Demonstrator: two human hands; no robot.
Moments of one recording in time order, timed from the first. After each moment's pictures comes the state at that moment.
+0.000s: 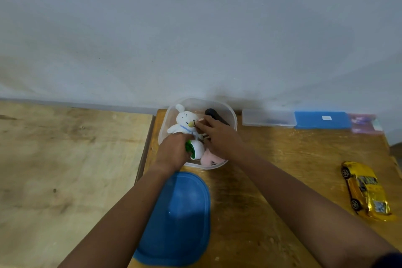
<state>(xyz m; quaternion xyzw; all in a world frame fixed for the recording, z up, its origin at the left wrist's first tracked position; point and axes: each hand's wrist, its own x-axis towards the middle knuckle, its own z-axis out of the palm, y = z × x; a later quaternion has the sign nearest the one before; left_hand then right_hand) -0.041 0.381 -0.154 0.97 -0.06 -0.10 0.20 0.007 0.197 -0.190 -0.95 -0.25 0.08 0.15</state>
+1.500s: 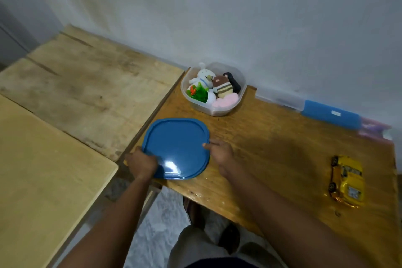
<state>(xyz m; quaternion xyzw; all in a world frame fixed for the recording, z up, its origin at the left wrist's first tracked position) -0.306 0.367 -0.191 0.77 0.54 -0.02 0.33 -0.204 0.173 -0.187 -0.67 0.18 0.32 0.64</state>
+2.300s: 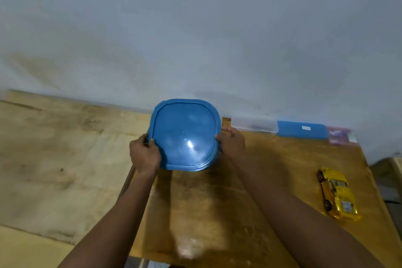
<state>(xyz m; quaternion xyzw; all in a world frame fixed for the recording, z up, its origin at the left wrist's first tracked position) -0.116 0.373 -0.127 0.81 0.35 0.16 0.45 -0.063 0.156 -0.134 -0.68 0.24 0.08 0.69</state>
